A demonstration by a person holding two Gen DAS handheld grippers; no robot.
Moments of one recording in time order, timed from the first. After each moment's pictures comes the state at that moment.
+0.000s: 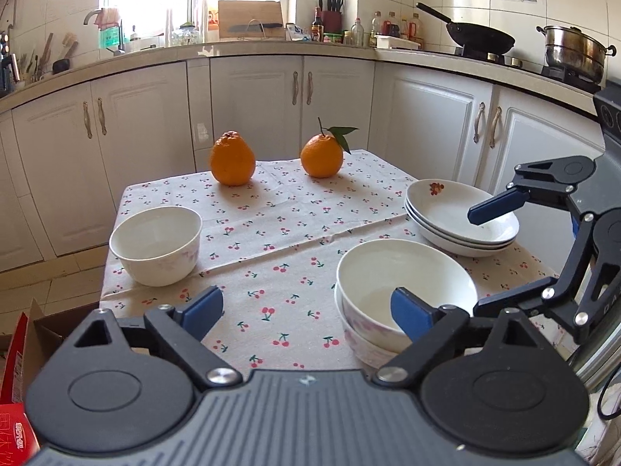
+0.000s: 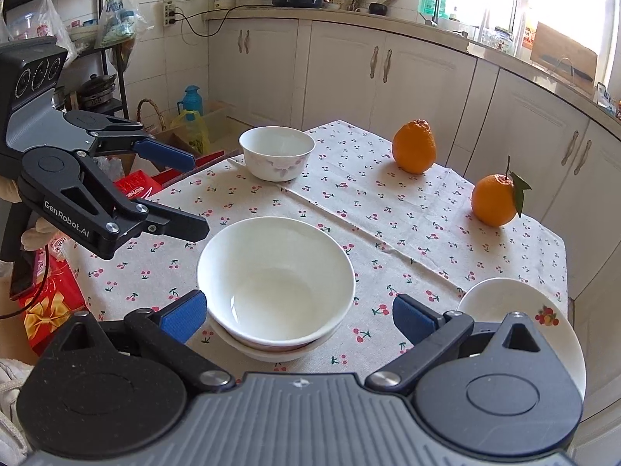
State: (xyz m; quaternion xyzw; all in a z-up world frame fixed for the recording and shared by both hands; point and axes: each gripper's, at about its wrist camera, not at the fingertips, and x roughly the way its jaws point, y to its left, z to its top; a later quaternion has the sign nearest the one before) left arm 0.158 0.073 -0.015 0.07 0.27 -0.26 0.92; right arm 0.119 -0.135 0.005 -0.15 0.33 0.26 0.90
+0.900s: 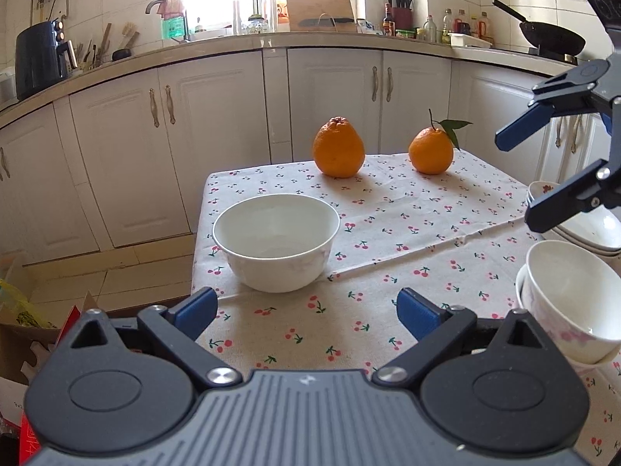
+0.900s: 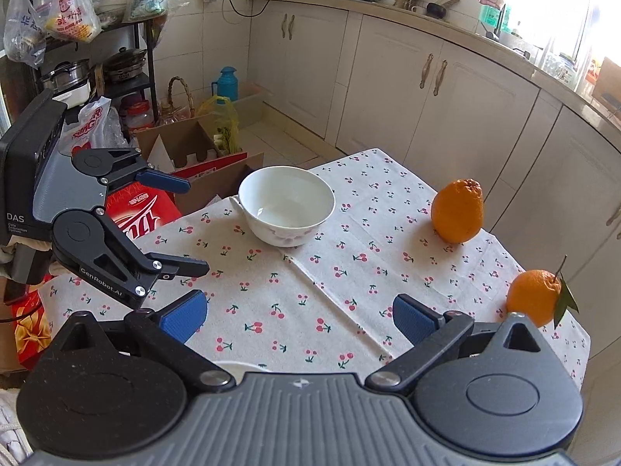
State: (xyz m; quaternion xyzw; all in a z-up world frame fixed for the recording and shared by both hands) left arm 0.234 0.129 -0.046 0.08 0.27 -0.17 0.95; right arm 0.248 -0.072 0.034 -0.19 0.35 0.33 0.85
